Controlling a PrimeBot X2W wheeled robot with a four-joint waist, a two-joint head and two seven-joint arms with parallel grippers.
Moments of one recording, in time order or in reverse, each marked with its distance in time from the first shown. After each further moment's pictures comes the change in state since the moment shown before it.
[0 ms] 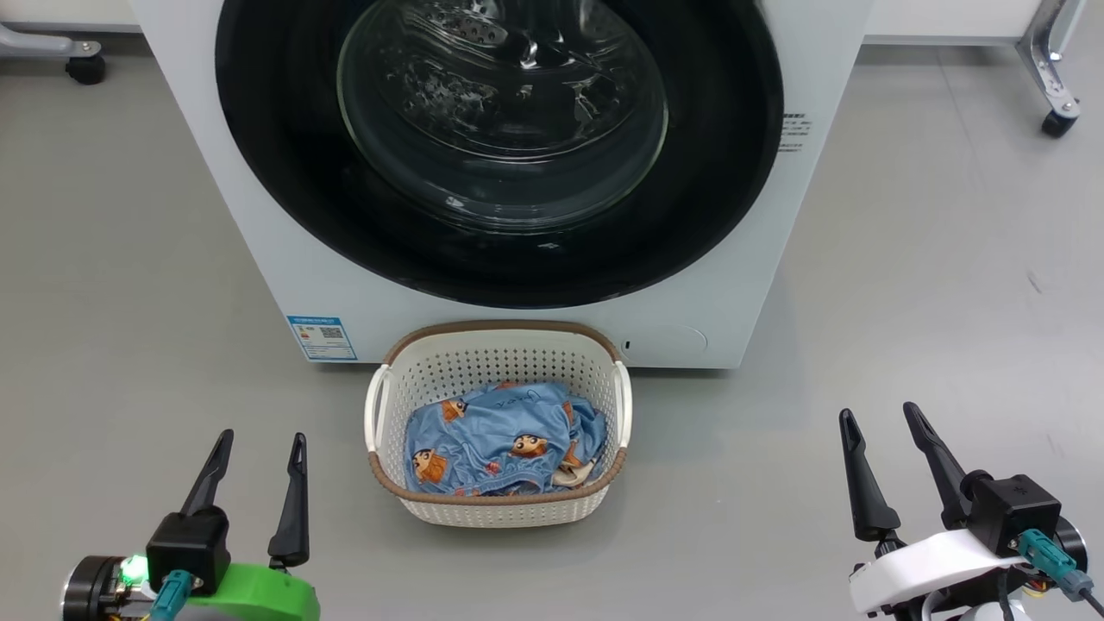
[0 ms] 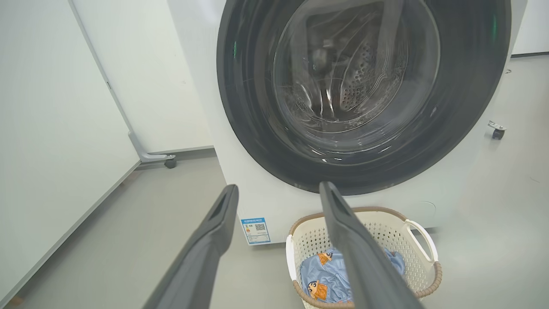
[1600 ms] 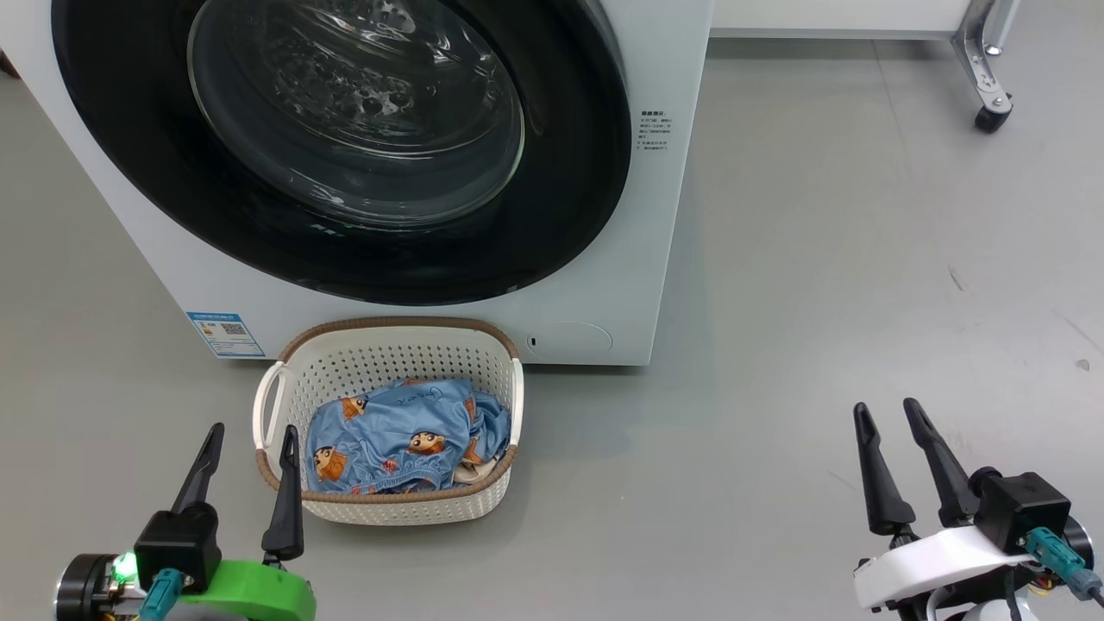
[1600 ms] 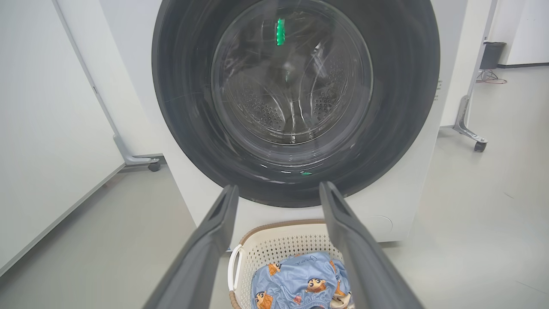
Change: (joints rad) left arm 0.000 -0.008 0.024 -0.020 -0.012 0.000 -0.003; right arm -0.001 0.004 -0.014 -0.012 0.001 0.000 0.000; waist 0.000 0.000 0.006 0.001
